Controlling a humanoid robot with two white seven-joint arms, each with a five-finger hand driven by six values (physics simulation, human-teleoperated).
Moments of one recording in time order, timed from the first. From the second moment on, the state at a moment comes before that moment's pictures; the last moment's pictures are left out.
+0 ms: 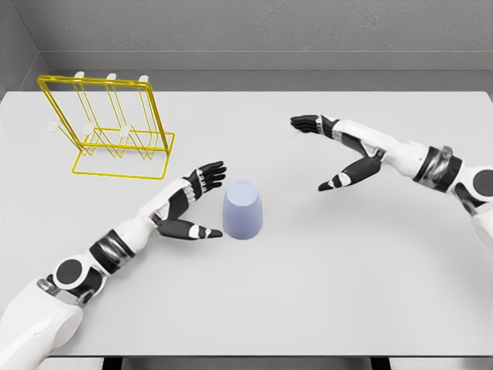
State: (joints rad) left arm -0.20 0.47 -0.60 -1.45 0.58 -0.32 -0.35; right arm -0.65 -0.71 0.78 -1.24 -0.56 -0.50 0.60
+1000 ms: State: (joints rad) left arm -0.21 0.40 -0.60 -1.43 0.53 -0.31 -0.34; right arm -0.74 -0.89 0.75 -1.21 -0.21 -0.61 0.46
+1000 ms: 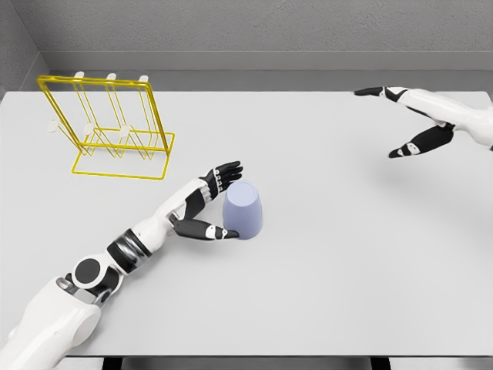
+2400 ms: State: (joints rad) left arm -0.22 0.35 -0.60 -1.41 0.49 -0.30 -0.34; right arm -0.74 -0.92 0.73 -1.21 -0.21 -0.61 0.46
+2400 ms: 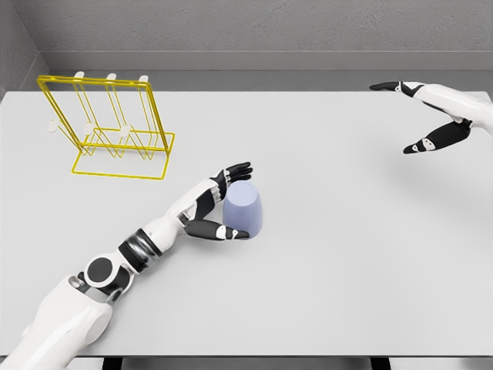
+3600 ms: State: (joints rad) left arm -0.23 0.34 -0.60 -1.40 0.49 -0.30 -0.34; right arm -0.74 -0.92 0.73 -1.21 -0.21 -0.61 0.46
